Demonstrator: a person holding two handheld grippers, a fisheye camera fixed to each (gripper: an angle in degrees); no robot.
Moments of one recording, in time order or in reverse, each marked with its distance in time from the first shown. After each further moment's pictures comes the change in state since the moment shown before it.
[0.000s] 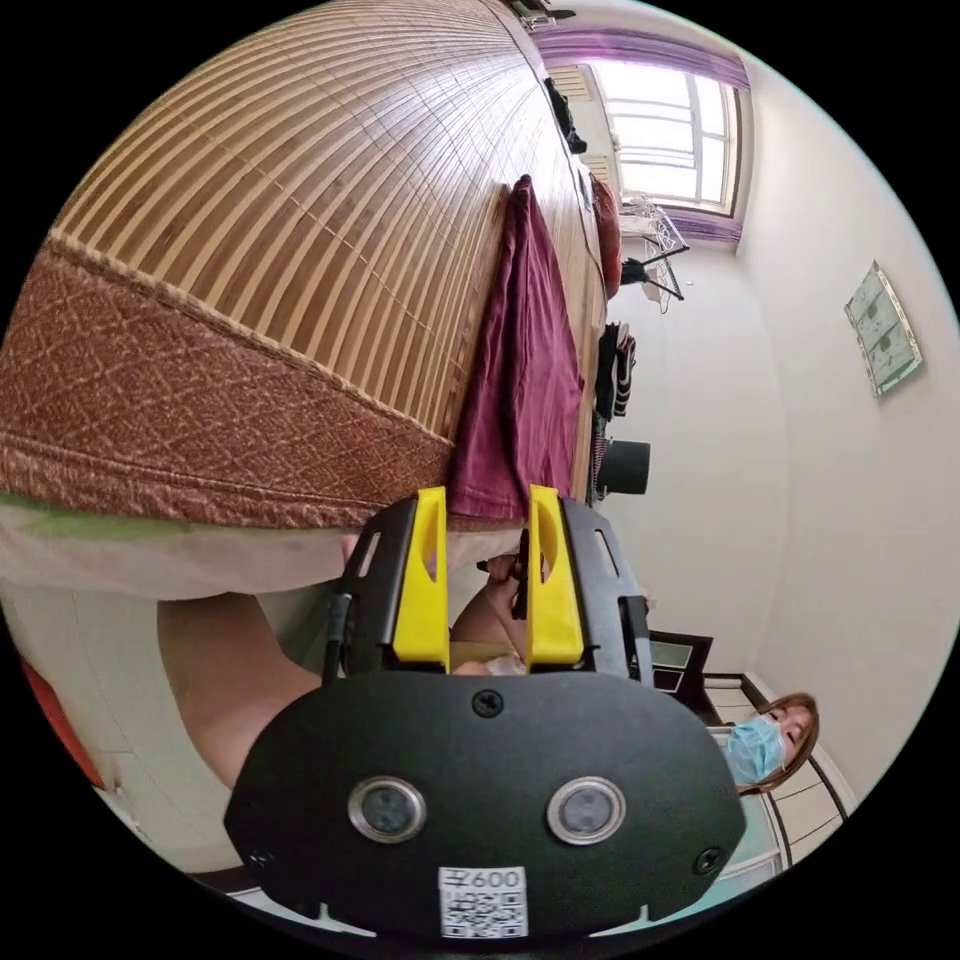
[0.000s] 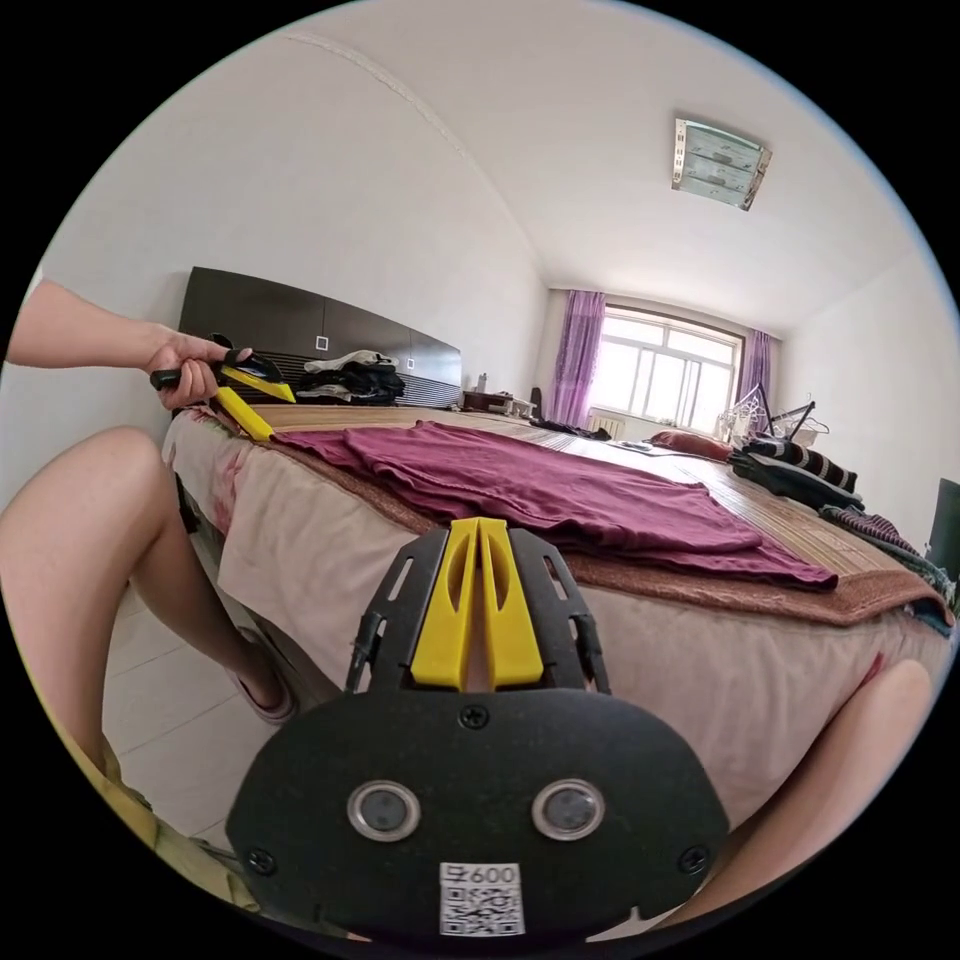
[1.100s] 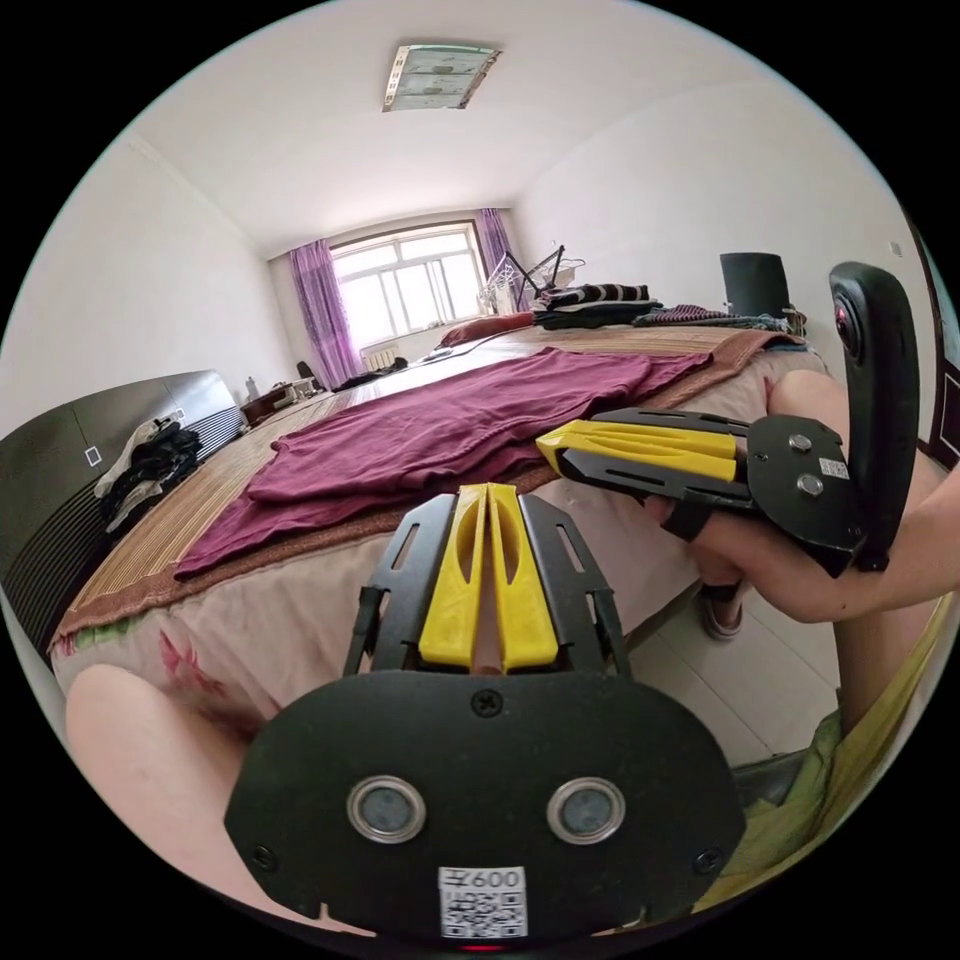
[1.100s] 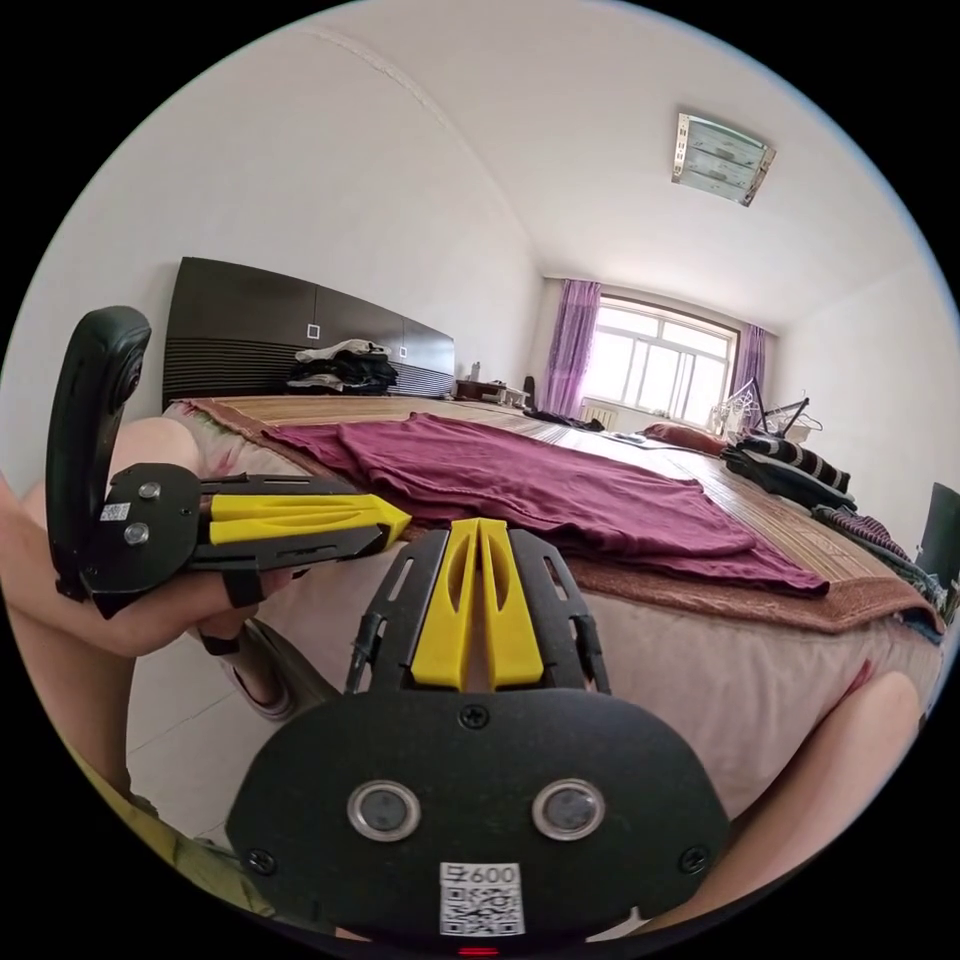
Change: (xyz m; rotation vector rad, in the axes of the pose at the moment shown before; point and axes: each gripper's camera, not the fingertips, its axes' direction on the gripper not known) left arm 0.188 0.375 0.686 0.690 -0.878 1.159; right arm 0.078 -0.091 -0.067 -0.040 0.025 -0.006
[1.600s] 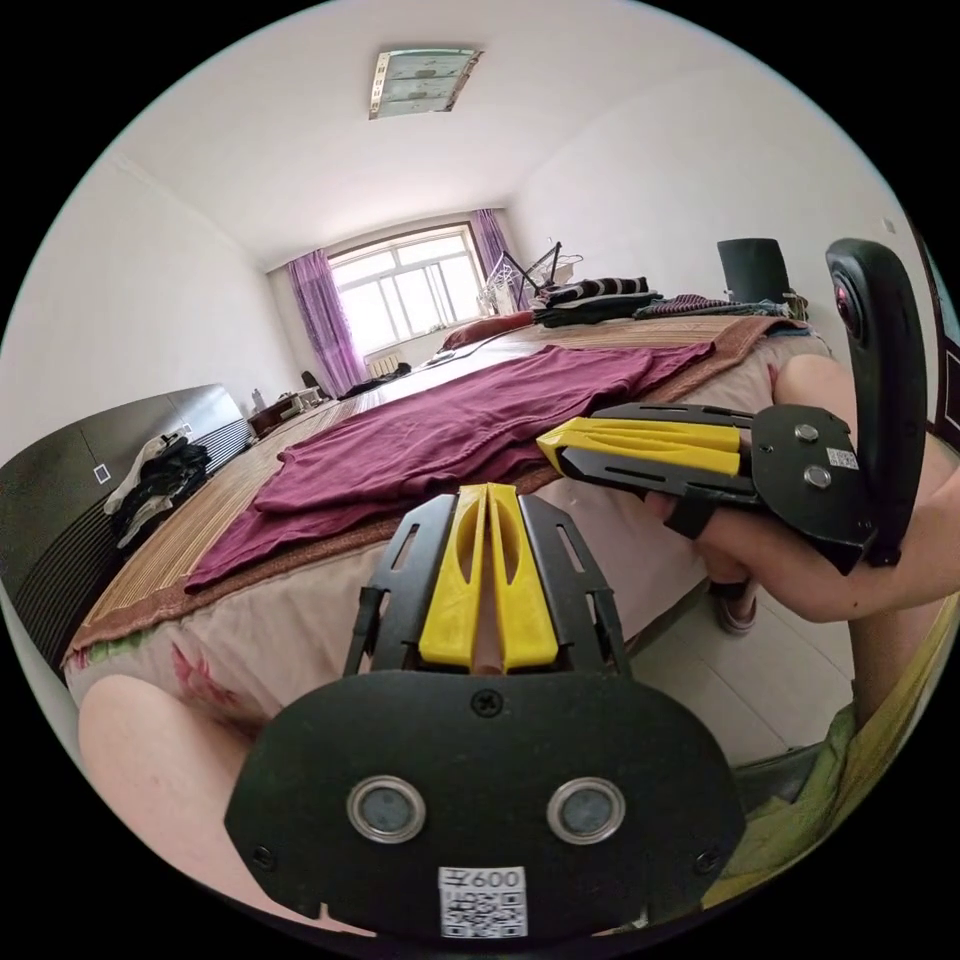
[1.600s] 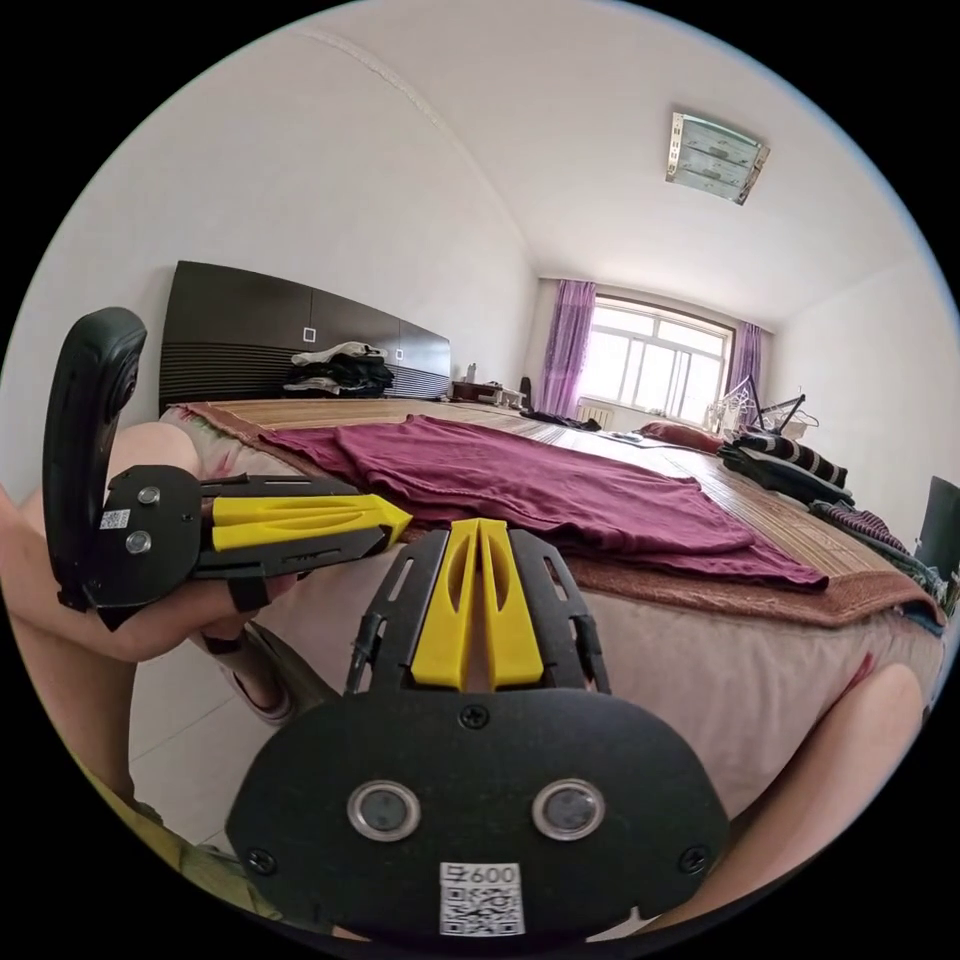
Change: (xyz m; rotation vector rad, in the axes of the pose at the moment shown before) left arm 0.111 -0.004 0.007 0.004 -0.032 0.039; right arm -0.016 -0.034 -0.038 0.003 0.009 0.021
